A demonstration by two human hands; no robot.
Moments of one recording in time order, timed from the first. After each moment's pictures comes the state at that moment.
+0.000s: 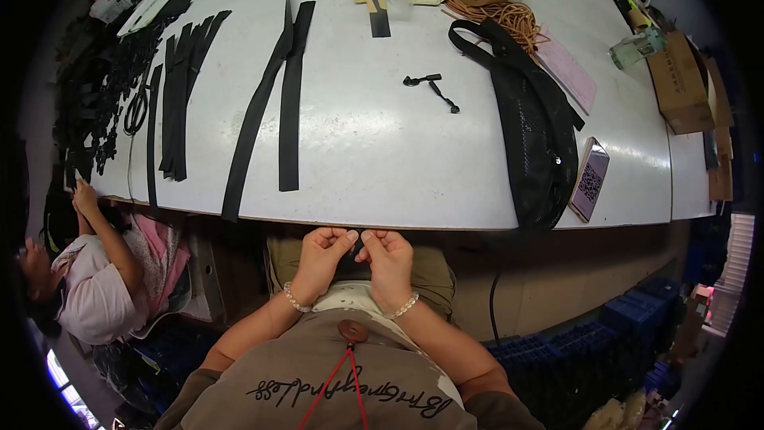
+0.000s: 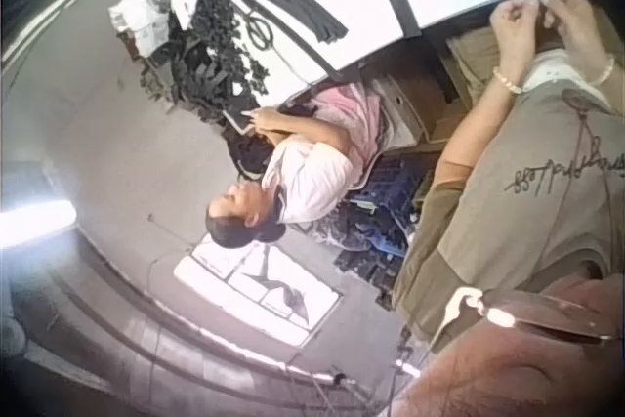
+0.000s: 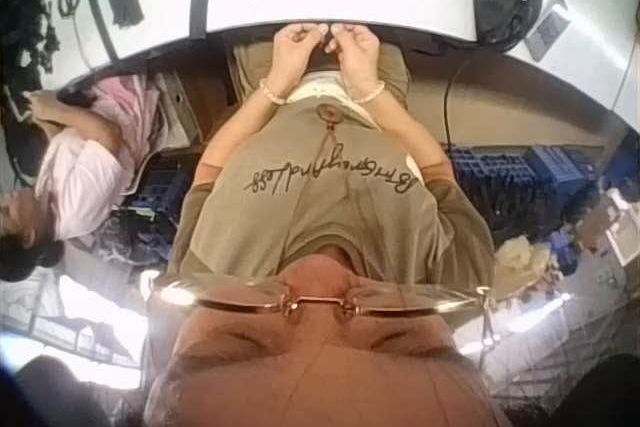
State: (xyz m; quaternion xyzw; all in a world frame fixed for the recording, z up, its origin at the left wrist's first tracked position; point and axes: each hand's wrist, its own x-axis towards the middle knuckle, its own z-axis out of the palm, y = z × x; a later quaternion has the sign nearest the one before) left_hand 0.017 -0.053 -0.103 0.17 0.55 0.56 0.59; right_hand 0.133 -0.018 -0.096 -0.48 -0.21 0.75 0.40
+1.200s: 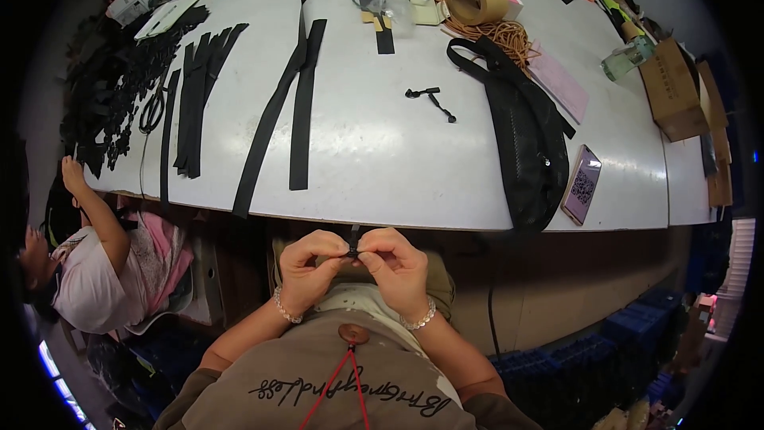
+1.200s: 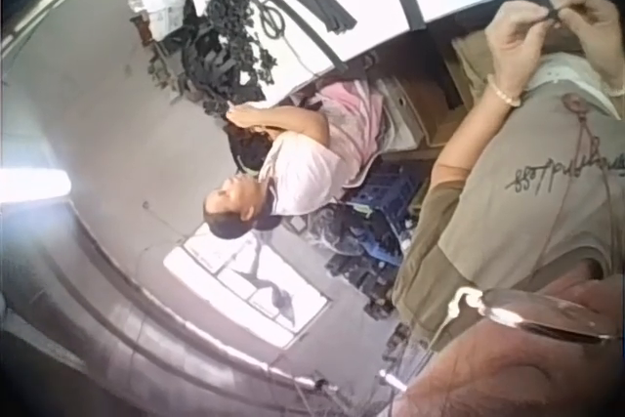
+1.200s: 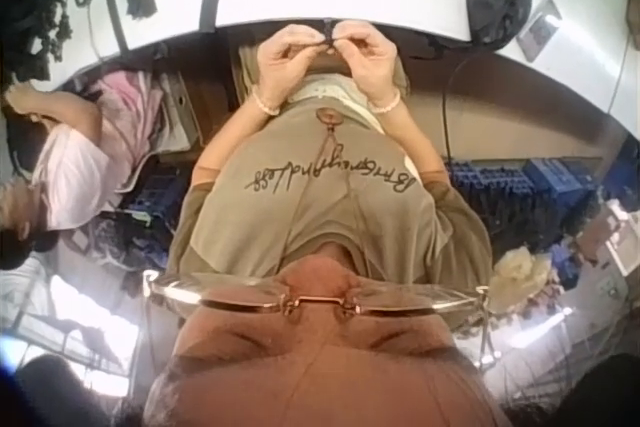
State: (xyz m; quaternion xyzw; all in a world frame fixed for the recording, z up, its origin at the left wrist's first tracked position) left_hand 0.003 -0.066 -0.047 0.47 0.50 0.62 0.38; right_hand 0.153 -0.010 -0.040 -0.27 -0.49 0.70 0.45
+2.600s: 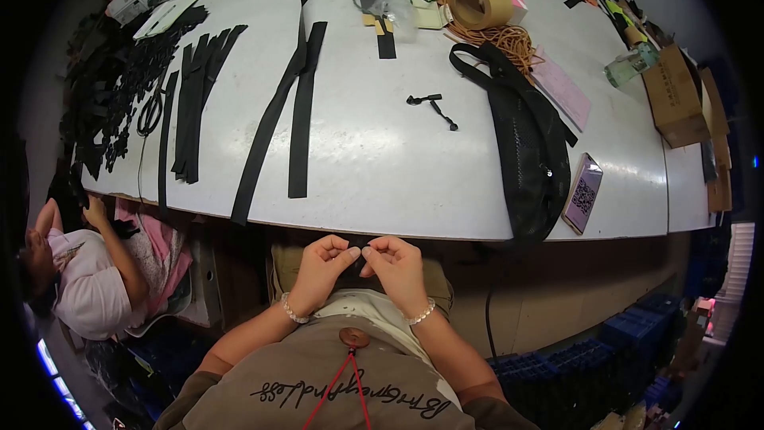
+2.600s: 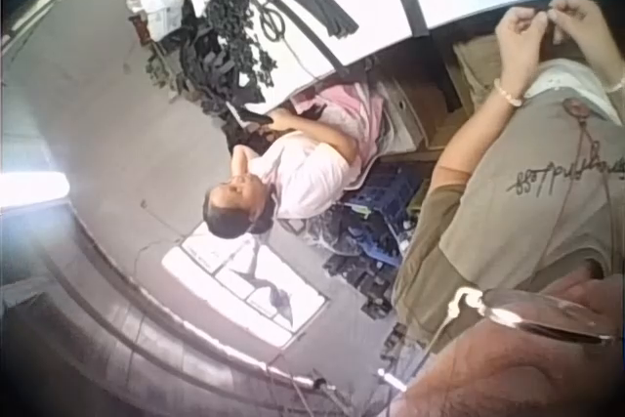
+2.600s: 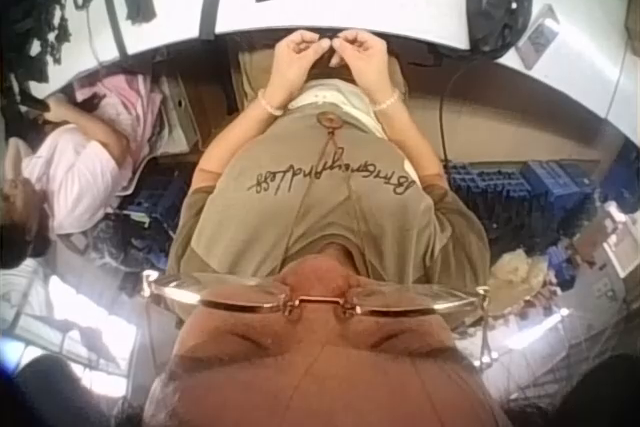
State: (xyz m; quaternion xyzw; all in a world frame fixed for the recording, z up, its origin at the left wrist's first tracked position) left_hand 0.014 -0.063 -0.082 0.19 0.55 0.55 0.61; right_hand 0.155 -0.003 -0.067 -0.47 -0.43 0.72 0.27
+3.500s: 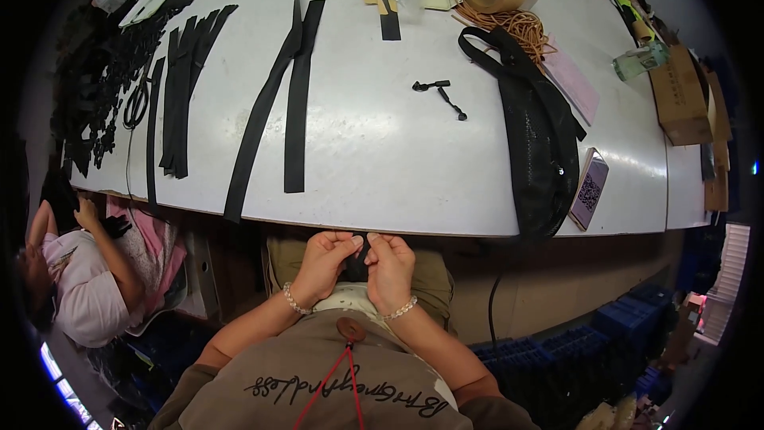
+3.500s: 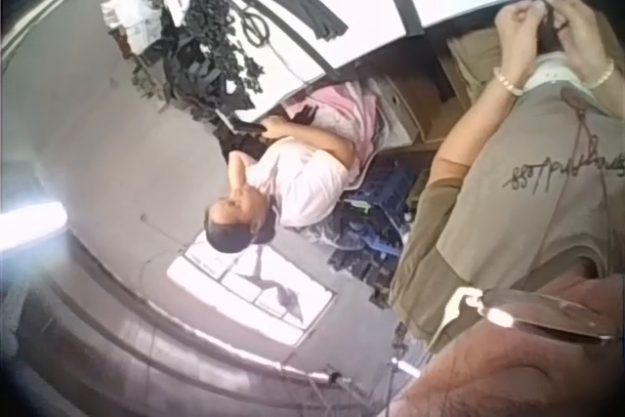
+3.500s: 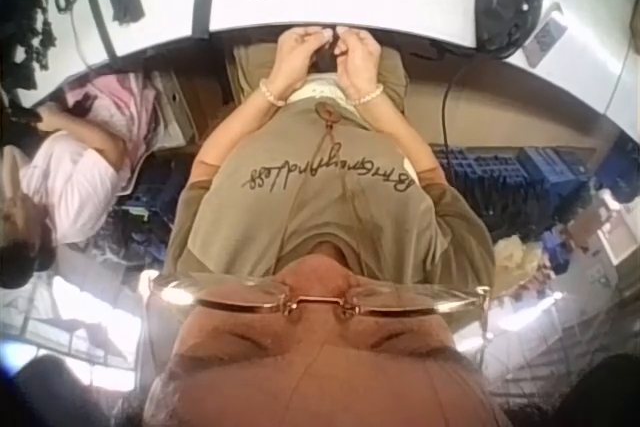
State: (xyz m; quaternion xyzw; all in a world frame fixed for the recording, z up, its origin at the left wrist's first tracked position) left_hand 0.013 -0.054 -0.100 0.07 0.51 0.54 0.67; right_hand 0.125 -0.017 -0.090 -0.52 -0.12 0.73 0.42
